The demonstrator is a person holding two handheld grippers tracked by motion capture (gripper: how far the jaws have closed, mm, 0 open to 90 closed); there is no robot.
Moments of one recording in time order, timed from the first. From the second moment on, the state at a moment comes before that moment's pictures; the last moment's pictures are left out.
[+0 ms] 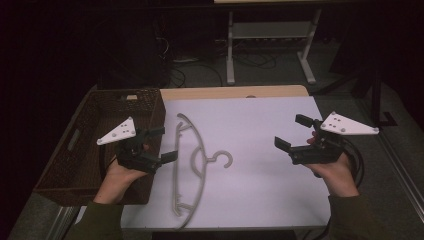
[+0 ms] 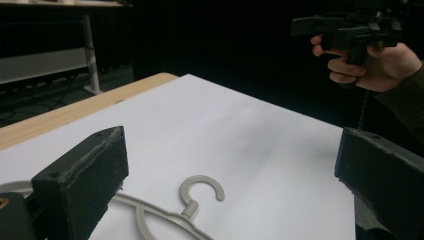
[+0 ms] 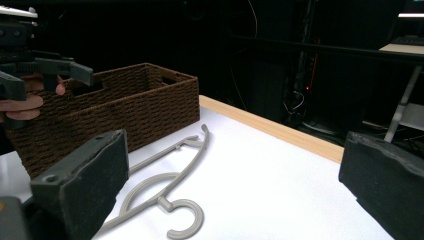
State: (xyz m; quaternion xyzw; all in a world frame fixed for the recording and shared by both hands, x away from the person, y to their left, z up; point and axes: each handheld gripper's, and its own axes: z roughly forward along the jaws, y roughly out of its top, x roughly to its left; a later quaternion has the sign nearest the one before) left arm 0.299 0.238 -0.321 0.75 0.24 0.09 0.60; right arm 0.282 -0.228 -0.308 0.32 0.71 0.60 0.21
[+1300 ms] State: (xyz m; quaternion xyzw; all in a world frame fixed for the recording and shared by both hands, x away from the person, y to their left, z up) left arm 0.319 0.184 -0.336 0.80 0.25 0.08 0.53; right arm 0.303 -0.086 -0.394 0.27 0.85 0.44 0.03
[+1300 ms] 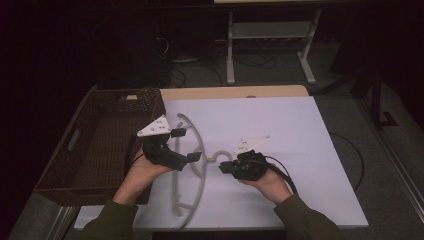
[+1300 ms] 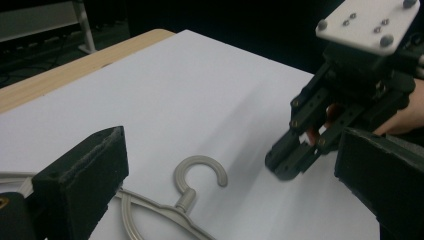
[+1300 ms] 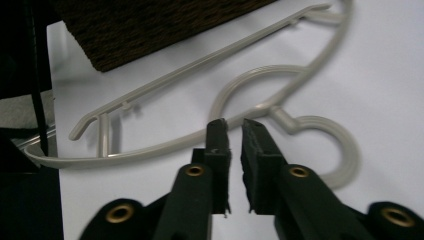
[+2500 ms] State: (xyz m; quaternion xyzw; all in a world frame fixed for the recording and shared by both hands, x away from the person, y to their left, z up) left arm 0.322 0.192 -0.339 0.79 0.28 0.09 0.54; right arm 0.288 -0.009 -0.434 0.22 0.90 0.37 0.01
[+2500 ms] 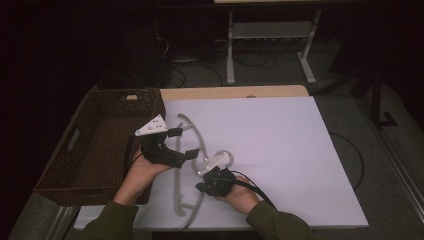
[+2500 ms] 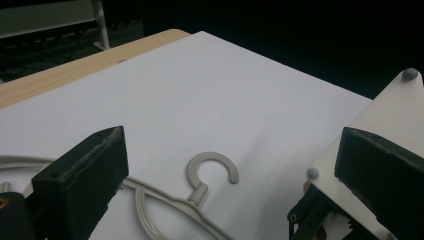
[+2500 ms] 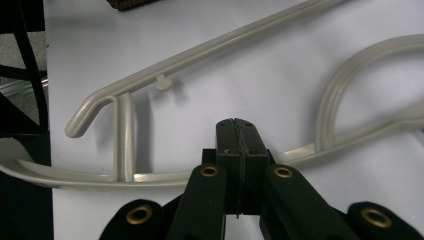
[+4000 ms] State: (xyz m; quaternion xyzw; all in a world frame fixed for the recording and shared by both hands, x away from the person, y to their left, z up) left arm 0.316 0.186 -0.340 0.80 0.28 0.09 0.53; right arm 0.314 -0.078 -0.431 0.32 0.91 0.26 0.08
